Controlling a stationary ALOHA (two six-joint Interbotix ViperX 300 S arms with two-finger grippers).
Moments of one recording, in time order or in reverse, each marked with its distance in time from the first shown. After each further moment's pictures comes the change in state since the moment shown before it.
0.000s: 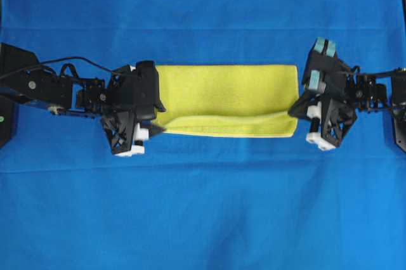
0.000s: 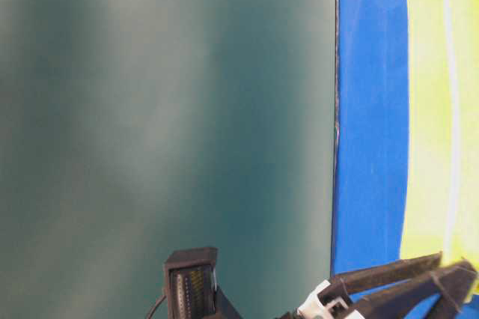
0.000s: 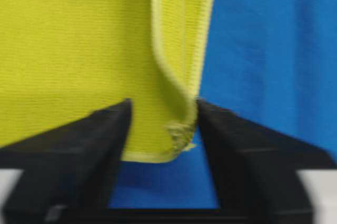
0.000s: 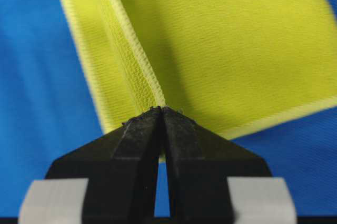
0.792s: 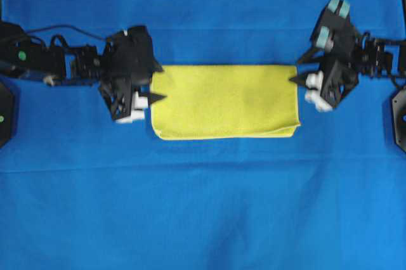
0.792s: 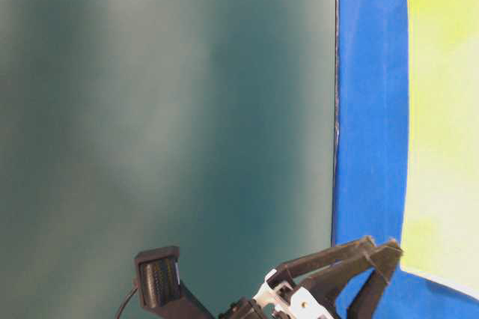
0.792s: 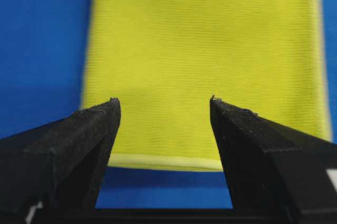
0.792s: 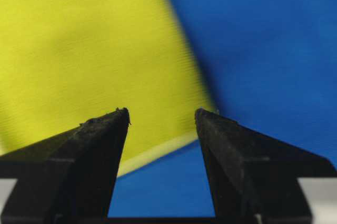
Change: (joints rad) left arm 0.184 -0.069 -0.003 -0.002 0.021 0.143; right arm -0.267 -0.054 -0.018 -0.140 0.031 -0.014
